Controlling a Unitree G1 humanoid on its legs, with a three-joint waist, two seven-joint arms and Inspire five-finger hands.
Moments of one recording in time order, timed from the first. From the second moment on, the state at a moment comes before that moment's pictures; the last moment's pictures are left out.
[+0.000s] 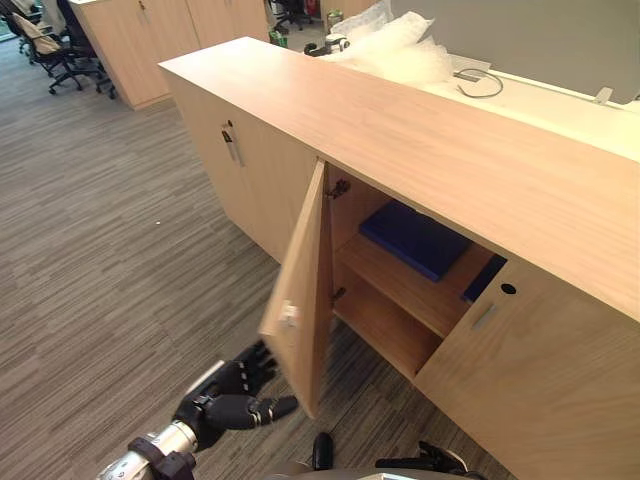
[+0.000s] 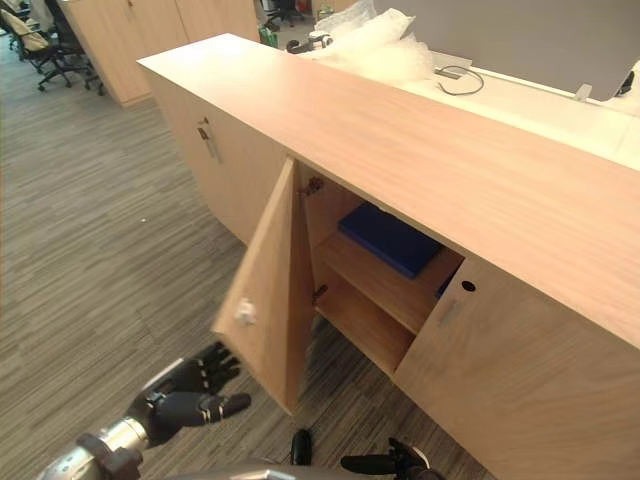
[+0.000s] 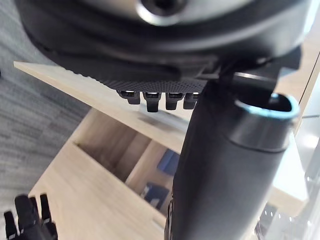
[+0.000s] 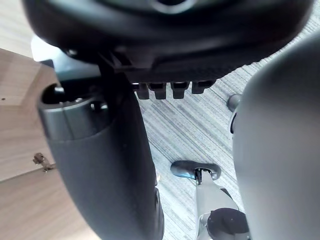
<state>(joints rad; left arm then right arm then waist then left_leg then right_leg) 0.54 0.67 -0.15 -0.12 -0.77 -0.01 -0.47 0.03 -0.08 -0.09 1.18 -0.04 0.01 0.10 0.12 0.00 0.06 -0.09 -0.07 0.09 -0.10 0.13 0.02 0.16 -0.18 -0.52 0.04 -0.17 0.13</state>
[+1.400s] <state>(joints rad) 0.21 -0.03 0.30 0.88 -0.30 -0.12 0.00 0.04 -0.02 -0.23 1.09 0.04 0.03 0.01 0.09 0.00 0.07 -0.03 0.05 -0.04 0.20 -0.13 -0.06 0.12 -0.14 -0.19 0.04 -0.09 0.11</state>
